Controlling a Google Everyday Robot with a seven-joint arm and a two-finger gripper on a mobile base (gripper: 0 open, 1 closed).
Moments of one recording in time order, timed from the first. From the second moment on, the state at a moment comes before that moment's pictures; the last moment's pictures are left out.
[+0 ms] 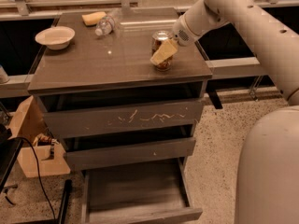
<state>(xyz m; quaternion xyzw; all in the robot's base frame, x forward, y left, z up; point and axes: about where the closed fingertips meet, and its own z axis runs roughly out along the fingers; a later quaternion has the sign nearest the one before) 0.748 -0.068 0.871 -0.49 0.80 0.13 0.33</state>
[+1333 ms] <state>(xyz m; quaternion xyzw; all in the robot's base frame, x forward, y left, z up) 0.746 -0.067 0.872 -0.49 0.80 0.13 0.33</state>
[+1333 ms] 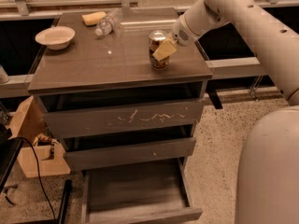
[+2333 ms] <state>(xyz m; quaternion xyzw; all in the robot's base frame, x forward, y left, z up) 0.704 -0.085 0.920 -0.49 0.79 0.14 0.35</state>
